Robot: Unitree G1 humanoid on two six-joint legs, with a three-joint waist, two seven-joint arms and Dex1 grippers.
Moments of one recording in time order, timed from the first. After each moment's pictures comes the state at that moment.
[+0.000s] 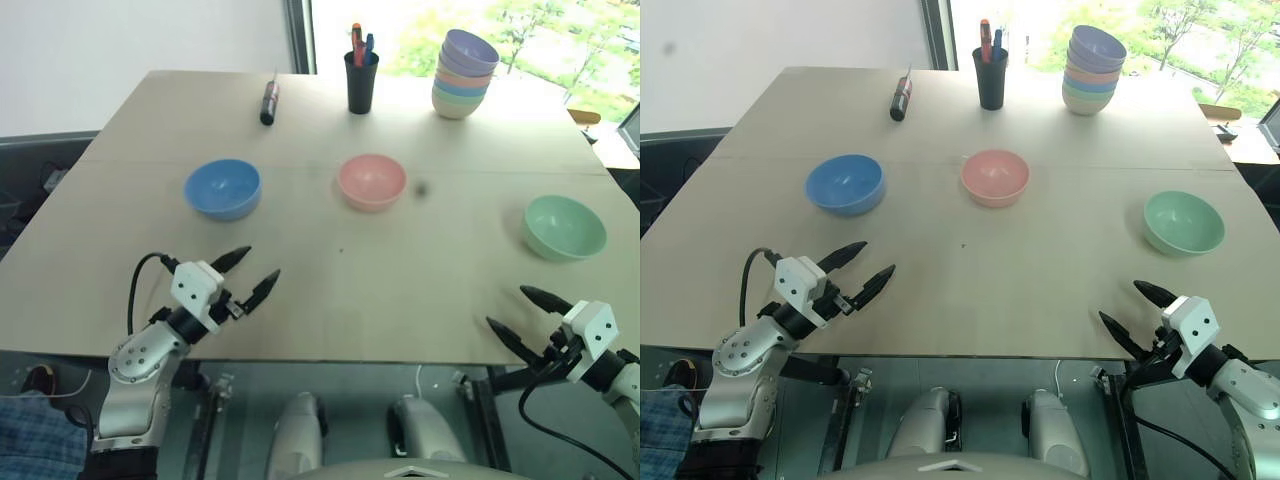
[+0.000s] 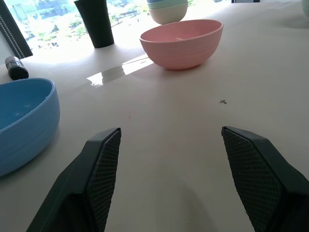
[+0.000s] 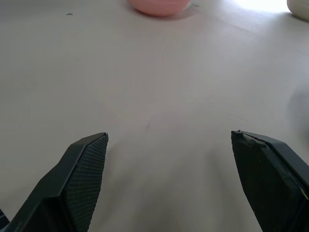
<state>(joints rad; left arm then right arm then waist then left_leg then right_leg) 0.10 0.50 0.19 -0.13 -0.32 -0.13 -0.74 0.37 -0.55 -0.29 -0.26 0.33 -0.05 0.80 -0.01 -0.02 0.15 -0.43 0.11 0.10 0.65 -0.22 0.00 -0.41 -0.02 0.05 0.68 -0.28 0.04</state>
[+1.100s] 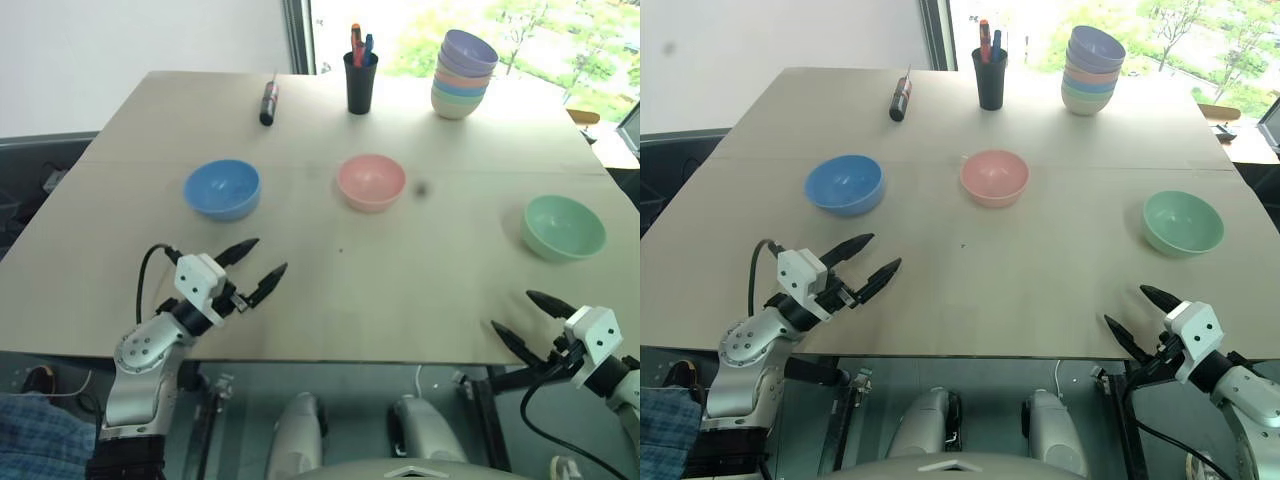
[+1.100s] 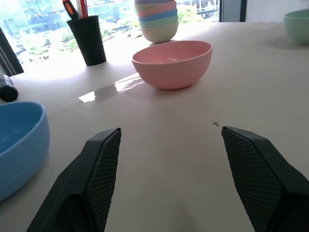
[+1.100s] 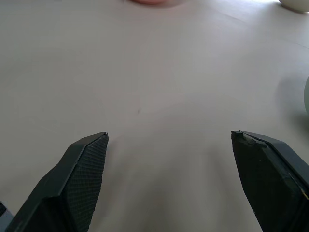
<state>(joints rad) 0.05 0.48 0.18 -0.11 -0.37 -0.14 -0.82 0.40 -0.58 -0.29 -0.26 0.31 -0.07 0.75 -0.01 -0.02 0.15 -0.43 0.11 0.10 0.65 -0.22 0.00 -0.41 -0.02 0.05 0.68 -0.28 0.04</state>
